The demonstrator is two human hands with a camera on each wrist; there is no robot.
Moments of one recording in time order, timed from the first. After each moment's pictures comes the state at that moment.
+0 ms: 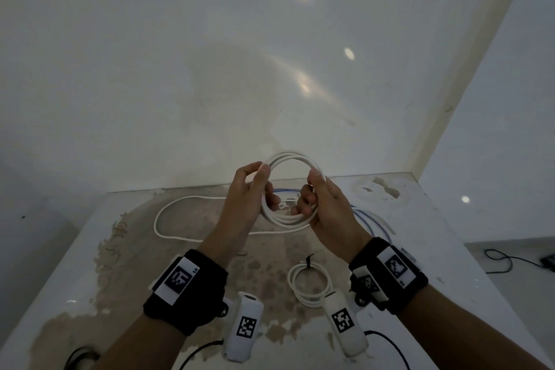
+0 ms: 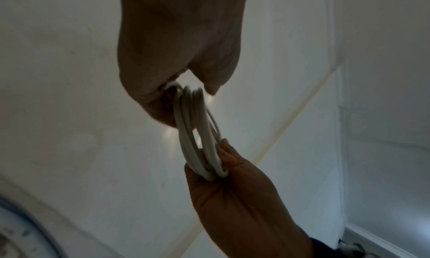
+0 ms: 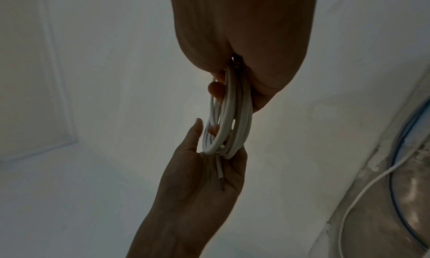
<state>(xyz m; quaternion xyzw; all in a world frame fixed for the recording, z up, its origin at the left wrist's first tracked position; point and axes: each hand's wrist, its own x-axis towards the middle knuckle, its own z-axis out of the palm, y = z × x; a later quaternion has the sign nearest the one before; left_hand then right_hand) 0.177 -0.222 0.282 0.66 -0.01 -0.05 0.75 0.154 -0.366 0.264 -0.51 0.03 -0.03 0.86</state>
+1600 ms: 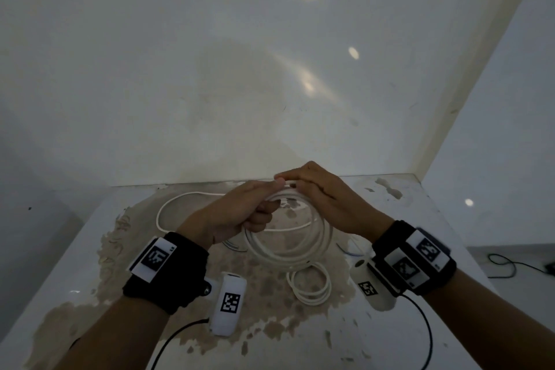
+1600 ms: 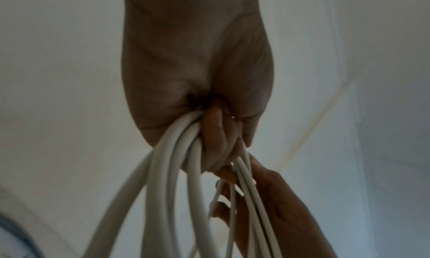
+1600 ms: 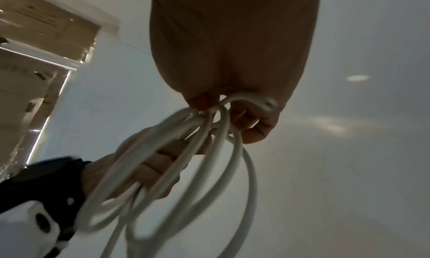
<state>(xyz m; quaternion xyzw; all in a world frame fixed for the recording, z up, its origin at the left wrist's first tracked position) 0.175 -0.198 0.299 0.66 -0.15 -0.32 0.67 0.160 -0.405 0.283 -0.85 -0.28 -0.09 0.44</state>
